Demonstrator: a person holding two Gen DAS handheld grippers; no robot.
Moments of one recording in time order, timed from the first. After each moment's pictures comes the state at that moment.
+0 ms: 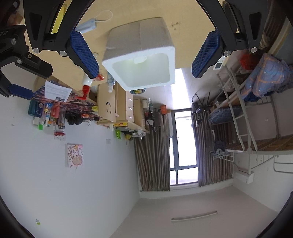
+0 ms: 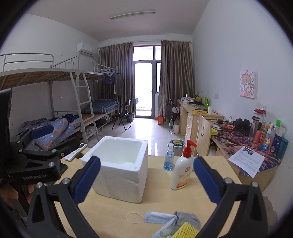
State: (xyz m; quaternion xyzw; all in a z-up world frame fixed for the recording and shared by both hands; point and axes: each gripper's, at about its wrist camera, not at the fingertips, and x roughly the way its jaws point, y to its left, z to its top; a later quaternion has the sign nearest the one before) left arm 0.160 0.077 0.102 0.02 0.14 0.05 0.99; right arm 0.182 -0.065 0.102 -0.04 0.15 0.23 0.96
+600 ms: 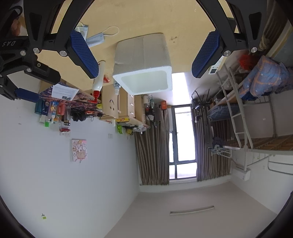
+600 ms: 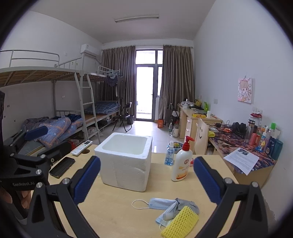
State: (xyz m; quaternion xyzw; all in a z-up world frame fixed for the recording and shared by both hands) left arm 0.090 0.065 0.093 0.02 0.12 0.05 0.99; right arm 0.127 -0.075 0.096 -0.05 0.13 0.23 0.96
